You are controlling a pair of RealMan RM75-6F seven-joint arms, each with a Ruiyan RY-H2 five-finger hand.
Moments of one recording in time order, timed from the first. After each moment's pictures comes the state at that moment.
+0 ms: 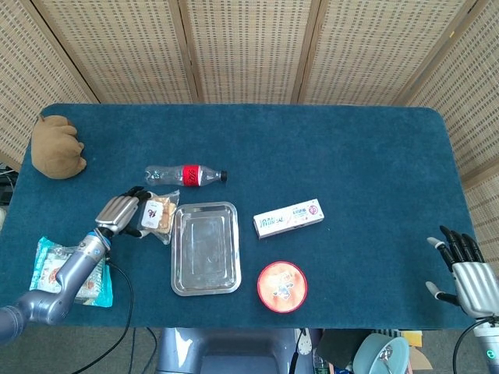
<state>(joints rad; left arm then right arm) -0.67 -1.42 -0.14 -1.31 1.21 0.76 -0.07 0.09 -1.18 0.00 -1.32 -1.56 1.45 0.16</state>
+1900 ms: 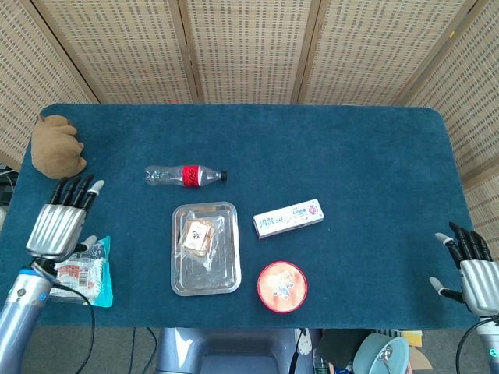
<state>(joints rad) -0.51 -1.00 0.07 -2.00 1.18 1.44 0.57 0.08 -1.20 0.04 -1.32 -1.53 1.47 0.18</state>
